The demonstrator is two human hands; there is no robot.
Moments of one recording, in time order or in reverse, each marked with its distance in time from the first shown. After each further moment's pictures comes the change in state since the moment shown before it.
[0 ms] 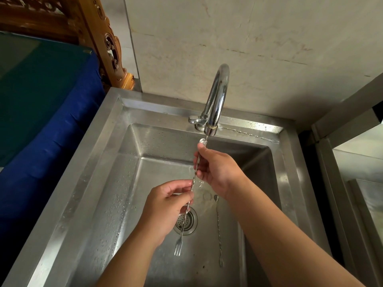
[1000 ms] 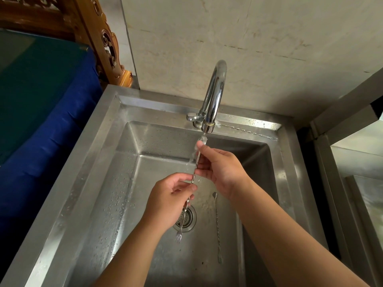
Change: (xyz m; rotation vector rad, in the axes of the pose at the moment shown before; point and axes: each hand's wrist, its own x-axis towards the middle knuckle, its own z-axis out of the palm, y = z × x) left_hand 0.011 0.002 0.011 0.141 -0.011 0.050; right_hand -0.009 0.000 -0.010 -0.016 0.004 -0.083
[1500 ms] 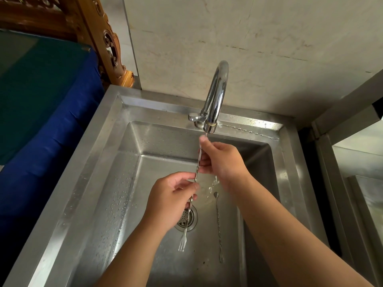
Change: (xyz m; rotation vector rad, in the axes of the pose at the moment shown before) left_hand -0.008 0.012 -0.003 0.024 0.013 -0.016; right_hand 0.002 -0.009 0.005 -0.227 0.079 -0.121
